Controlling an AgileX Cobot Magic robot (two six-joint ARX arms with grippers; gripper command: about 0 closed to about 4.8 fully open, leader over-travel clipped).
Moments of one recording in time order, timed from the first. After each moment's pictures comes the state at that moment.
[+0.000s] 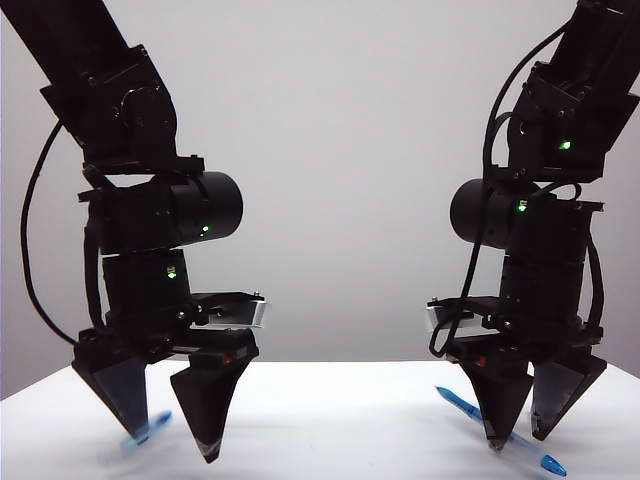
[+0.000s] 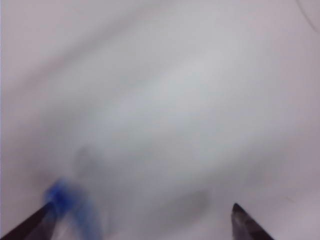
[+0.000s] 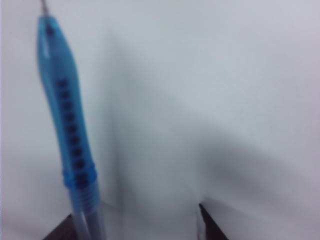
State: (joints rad) left arm -0.50 1.96 1.13 -0.56 0.06 0.05; right arm 0.38 1.98 1.13 -0.52 -0.05 -0.11
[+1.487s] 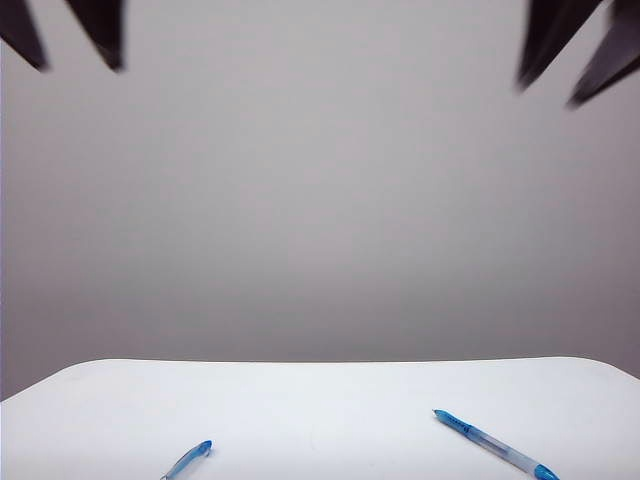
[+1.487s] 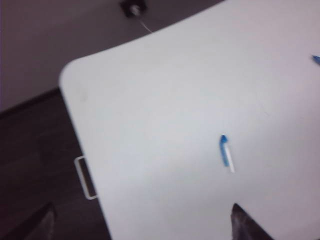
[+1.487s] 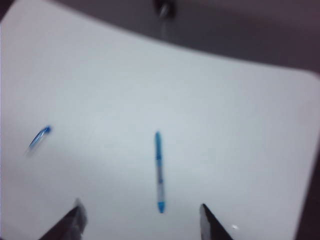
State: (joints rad) left arm -0.51 1.14 1.28 -1.01 -0.22 0.03; right arm 0.32 1.09 1.13 -0.80 -0.13 0.03
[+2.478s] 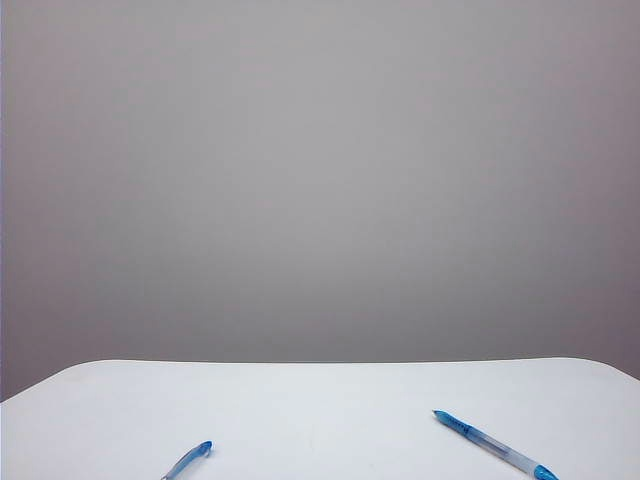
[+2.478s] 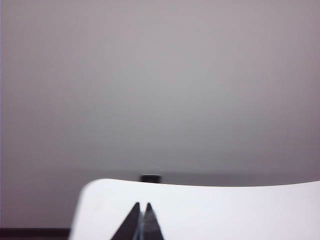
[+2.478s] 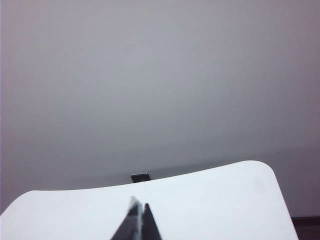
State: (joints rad) left arm -0.10 0.04 0.29 -0.21 0.06 -0.12; right arm 0.09 0.00 0.24 -0.20 -0.08 0.31
